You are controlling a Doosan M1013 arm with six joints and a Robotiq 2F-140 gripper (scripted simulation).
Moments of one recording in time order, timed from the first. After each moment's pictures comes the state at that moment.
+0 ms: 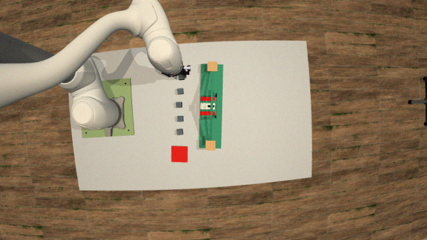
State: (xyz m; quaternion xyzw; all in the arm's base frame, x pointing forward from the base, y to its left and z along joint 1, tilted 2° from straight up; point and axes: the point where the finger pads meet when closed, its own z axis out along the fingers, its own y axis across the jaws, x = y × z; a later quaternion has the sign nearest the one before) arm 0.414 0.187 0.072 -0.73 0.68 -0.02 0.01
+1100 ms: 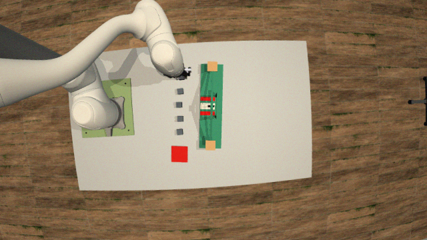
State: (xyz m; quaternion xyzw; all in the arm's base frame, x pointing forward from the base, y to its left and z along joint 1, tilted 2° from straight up) arm 0.416 0.187 0.037 -0.73 0.68 -0.02 0.01
